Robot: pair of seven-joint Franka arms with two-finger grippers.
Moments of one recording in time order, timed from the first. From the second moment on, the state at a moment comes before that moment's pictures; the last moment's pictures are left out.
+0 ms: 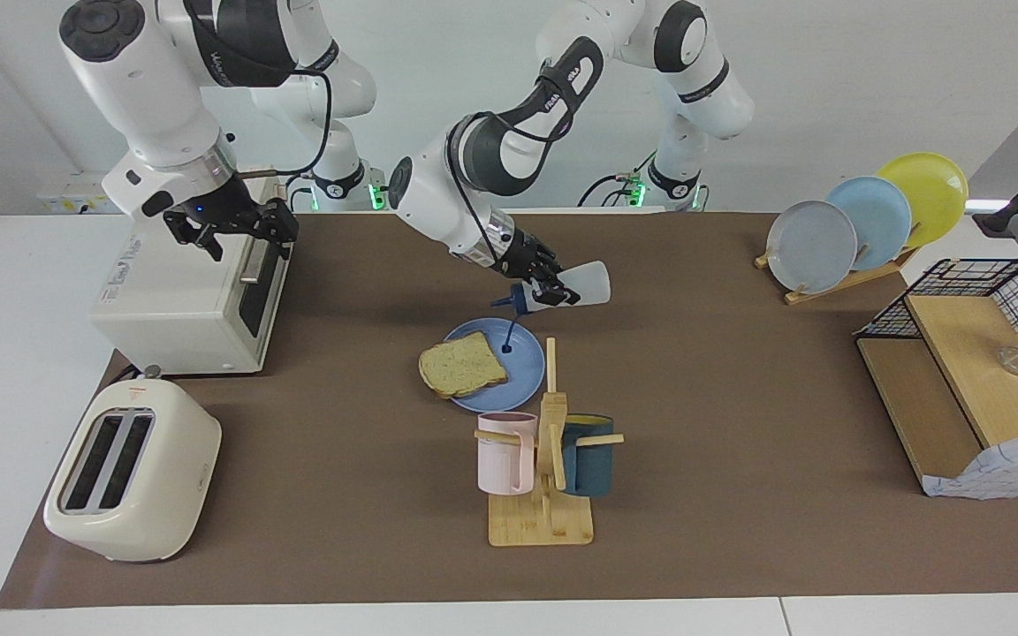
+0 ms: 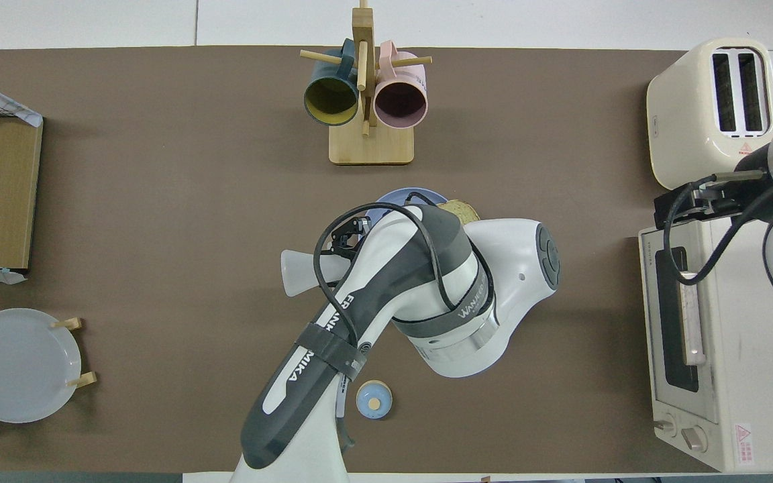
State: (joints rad) left arm -1.12 0.61 0.28 -1.27 0.46 1.28 0.63; right arm 0.02 0.01 0.03 -1.63 0.00 1.54 0.03
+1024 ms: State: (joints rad) left arm -1.15 0.80 0.27 -1.20 0.85 1.28 0.65; right arm -0.05 0.01 0.01 -1.62 -0.01 1.55 -0.06
